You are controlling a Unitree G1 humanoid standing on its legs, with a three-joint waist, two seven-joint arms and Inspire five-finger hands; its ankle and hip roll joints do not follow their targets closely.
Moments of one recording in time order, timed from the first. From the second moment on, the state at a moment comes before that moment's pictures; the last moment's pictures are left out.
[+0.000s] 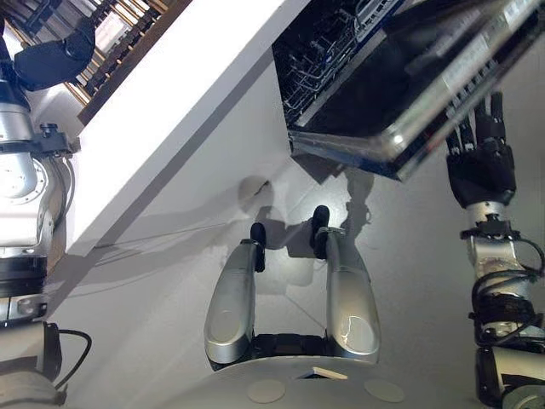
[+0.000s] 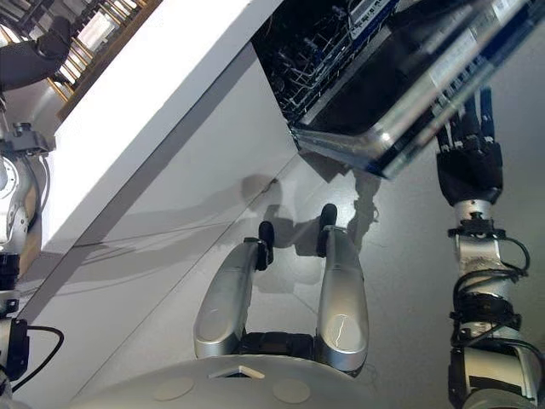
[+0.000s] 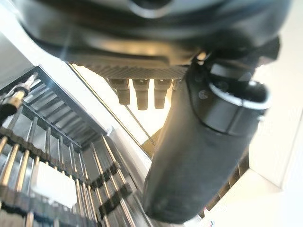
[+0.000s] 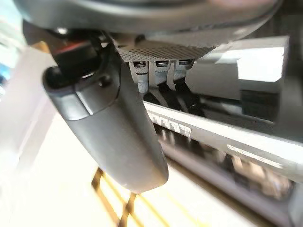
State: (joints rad) left arm -0.33 0.85 0.17 0.14 -0.30 -0.31 0.30; right arm -0.26 -0.54 -0.15 0.35 1.50 0.02 0.61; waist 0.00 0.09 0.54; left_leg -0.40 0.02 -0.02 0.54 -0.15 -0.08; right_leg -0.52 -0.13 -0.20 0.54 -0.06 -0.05
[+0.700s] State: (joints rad) left arm -0.19 0.73 0.14 0.01 -0.34 -0.34 0.29; right arm -0.23 -0.35 0.12 -0.08 0.99 -0.11 0.40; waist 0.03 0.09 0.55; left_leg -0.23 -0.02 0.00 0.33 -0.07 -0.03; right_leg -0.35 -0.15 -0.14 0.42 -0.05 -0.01
